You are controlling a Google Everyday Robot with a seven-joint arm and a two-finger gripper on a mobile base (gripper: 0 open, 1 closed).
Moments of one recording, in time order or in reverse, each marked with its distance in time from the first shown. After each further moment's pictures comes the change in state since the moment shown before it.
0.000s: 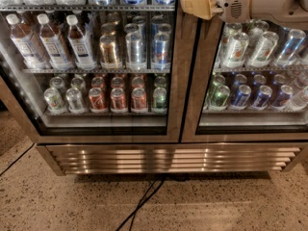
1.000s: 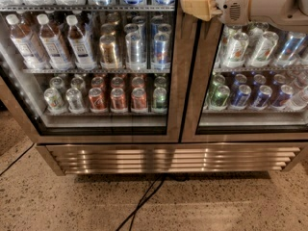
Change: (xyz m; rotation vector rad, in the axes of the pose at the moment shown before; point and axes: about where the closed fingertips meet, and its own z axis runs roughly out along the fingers) arm 0.003 0.002 0.000 0.017 -0.004 0.009
